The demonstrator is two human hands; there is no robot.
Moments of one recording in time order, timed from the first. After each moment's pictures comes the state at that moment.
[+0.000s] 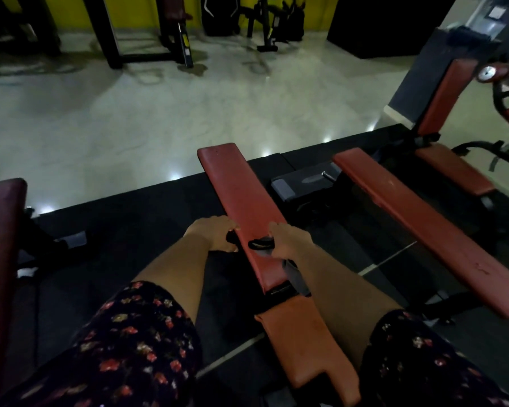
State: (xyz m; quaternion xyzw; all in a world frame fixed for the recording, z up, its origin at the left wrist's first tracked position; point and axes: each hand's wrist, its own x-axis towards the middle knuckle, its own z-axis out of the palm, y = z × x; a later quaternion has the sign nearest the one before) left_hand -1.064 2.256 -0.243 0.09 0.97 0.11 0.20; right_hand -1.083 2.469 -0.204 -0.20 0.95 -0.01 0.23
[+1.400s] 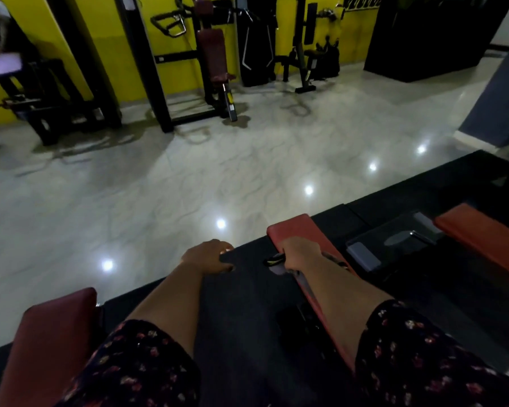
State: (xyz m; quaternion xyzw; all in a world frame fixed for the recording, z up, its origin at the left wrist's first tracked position) left_hand -1.315 1.879 -0.215 -0.04 0.97 0.13 0.19; right_hand -1.390 2.118 -0.204 -0.24 0.95 0.01 0.20
